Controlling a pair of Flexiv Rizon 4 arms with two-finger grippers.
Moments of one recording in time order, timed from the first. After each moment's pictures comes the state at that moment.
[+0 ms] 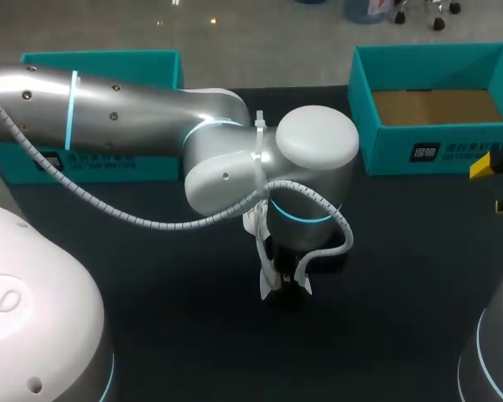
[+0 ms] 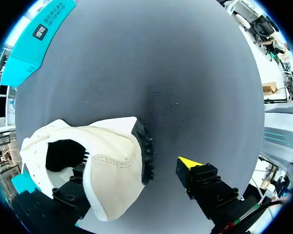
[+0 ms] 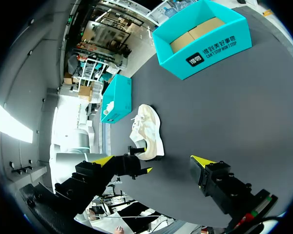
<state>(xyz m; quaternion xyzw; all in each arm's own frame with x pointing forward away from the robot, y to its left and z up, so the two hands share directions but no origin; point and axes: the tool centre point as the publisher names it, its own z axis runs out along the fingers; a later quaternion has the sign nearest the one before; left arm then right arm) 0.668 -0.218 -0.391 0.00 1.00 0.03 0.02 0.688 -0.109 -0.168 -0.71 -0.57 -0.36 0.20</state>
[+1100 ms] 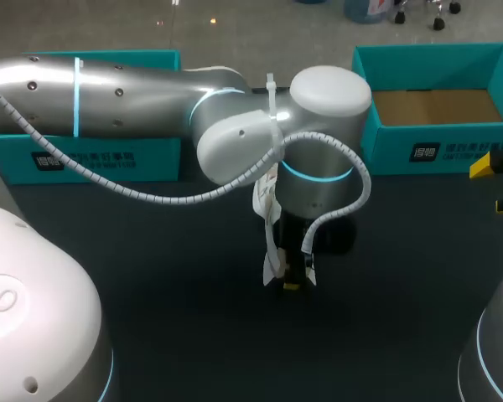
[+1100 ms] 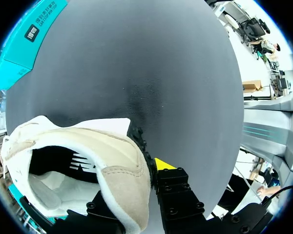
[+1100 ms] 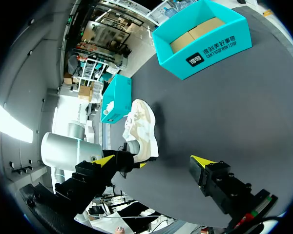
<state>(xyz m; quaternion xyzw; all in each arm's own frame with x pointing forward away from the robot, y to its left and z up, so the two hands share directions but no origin) 0.667 -0.224 -0.352 0.01 1.00 0.04 -0.06 0.688 -0.109 -0.168 -0.71 -0.57 -0.36 0.20</state>
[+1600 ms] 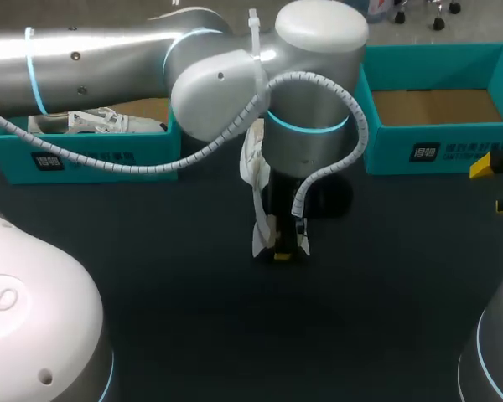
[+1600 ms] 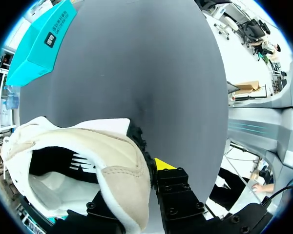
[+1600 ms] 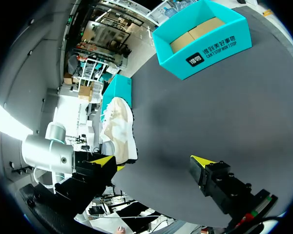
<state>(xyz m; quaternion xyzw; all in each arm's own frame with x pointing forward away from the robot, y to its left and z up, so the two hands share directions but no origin) 0.664 -0.204 -0.261 0.00 1.00 0.04 -0.04 0.688 -0.109 -0.168 -0.71 -0.57 -0.36 0.20</state>
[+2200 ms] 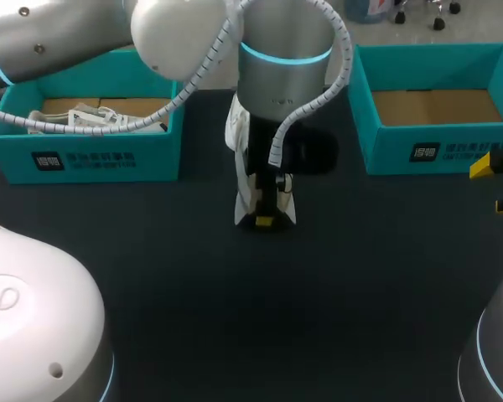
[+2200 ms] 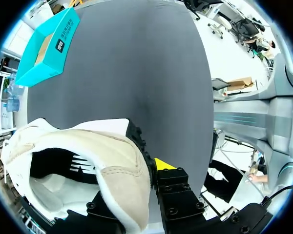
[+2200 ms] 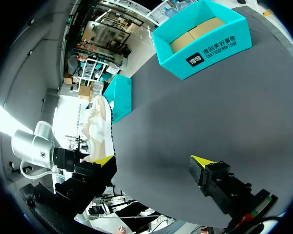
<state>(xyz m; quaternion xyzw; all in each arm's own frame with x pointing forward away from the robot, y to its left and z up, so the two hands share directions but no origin) 0.667 -0.178 -0.181 0.02 1.00 0.04 -0.05 0.688 -0.109 -0.168 -0.71 -0.57 -0.36 0.20</state>
